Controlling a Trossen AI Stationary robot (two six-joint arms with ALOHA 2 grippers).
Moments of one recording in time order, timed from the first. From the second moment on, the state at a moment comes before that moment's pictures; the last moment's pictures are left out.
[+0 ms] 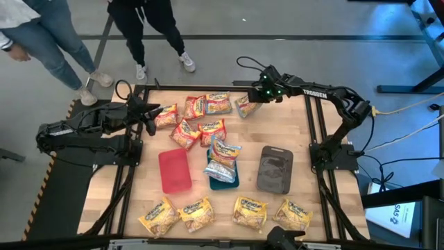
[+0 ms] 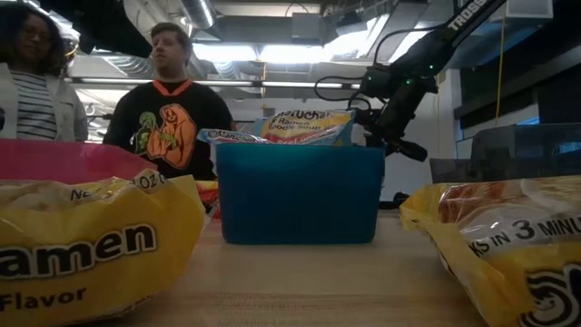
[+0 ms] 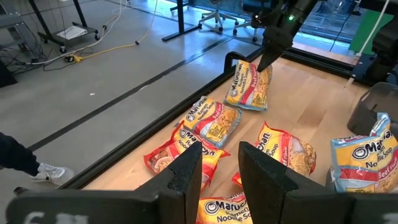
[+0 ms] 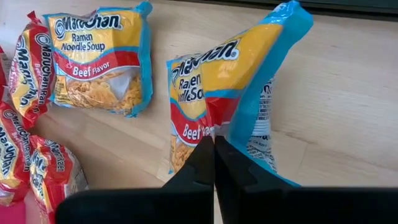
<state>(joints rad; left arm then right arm) 0.14 0.46 0.74 -0.67 -0.51 -0.25 -0.75 1.67 1.11 -0.45 -0.22 0.68</state>
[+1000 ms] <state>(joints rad) 0.14 0.46 0.74 -0.71 -0.51 -0.26 -0.54 1.30 1.11 -0.33 -0.19 0.66</state>
